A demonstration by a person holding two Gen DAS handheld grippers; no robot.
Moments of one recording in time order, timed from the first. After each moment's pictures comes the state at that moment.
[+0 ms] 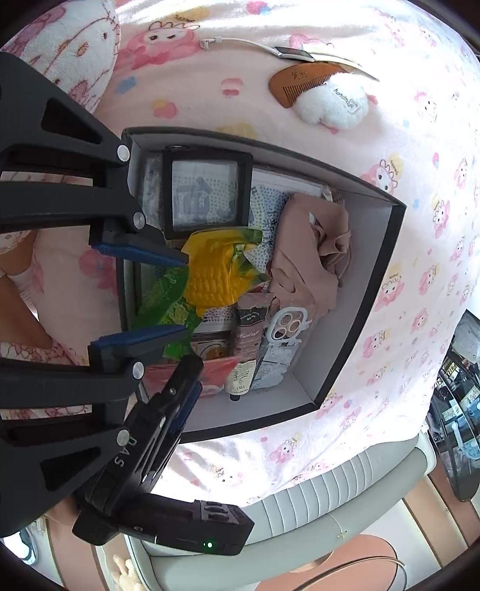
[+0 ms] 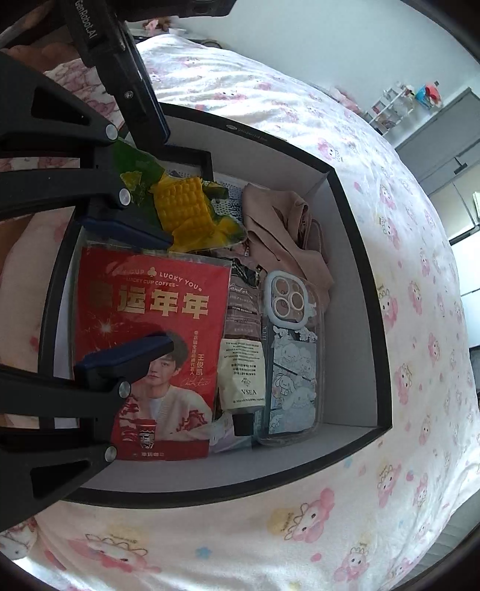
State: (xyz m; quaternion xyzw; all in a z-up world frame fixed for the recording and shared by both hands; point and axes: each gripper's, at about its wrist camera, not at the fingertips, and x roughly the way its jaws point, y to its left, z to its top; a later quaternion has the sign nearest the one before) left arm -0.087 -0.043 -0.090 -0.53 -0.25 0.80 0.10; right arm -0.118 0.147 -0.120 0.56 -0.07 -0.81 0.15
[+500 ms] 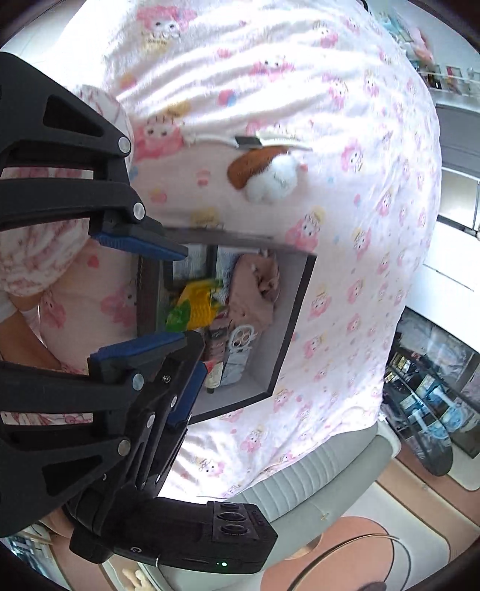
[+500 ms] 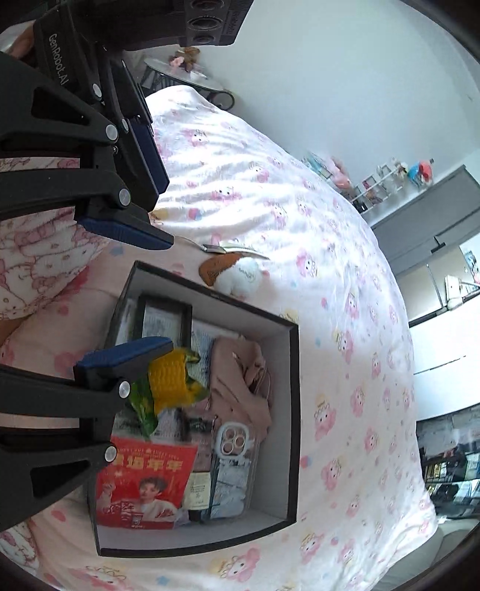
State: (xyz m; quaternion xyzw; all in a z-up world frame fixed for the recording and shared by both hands) left arm 0.001 -0.113 -0.008 -0.45 -0.22 0.86 0.06; right arm -0.061 0.050 -0.035 0.48 -0.06 -0.83 0.28
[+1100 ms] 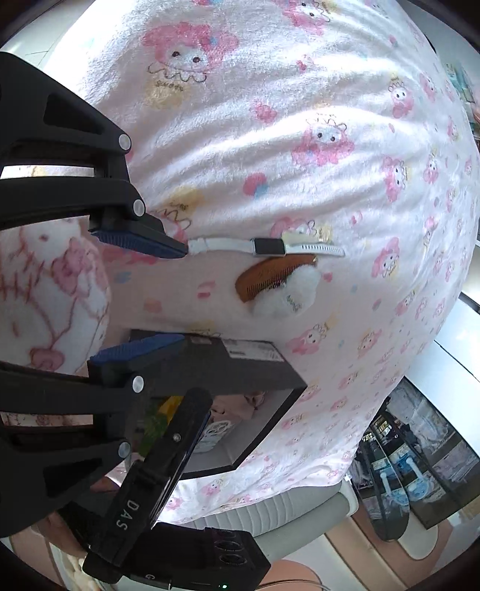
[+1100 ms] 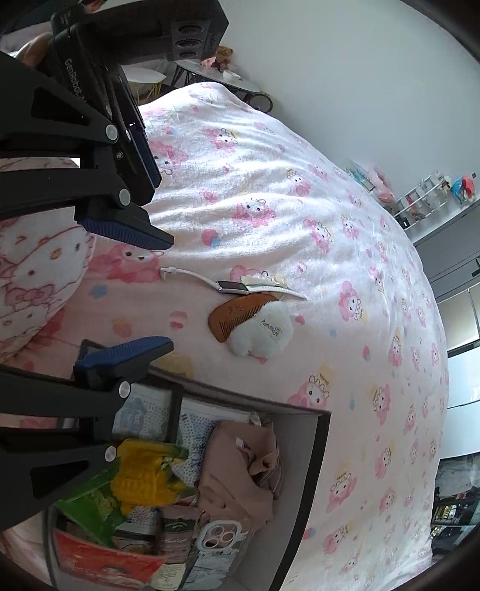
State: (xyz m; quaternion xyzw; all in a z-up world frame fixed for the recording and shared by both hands) left arm -0.007 -0.248 -0.093 -0.48 -0.31 0.82 -0.01; right arm -0.095 -0.062 -0.082 0.53 -0.02 -0.79 0.31
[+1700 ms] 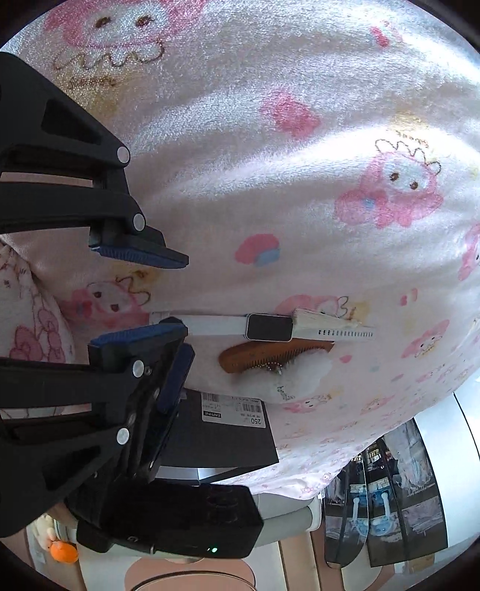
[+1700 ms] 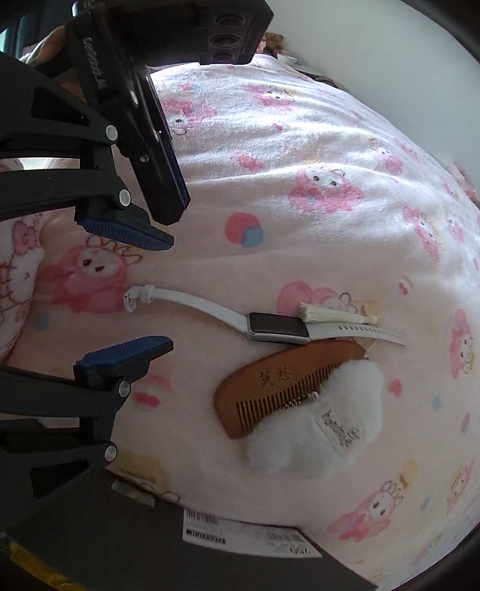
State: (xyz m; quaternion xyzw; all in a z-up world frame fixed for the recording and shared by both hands) left arm -0.035 -0.322 -0.194 -0.52 -0.42 0.74 0.01; right arm -0.144 -0.172 -0.199 0.66 0.04 -0.68 0.33
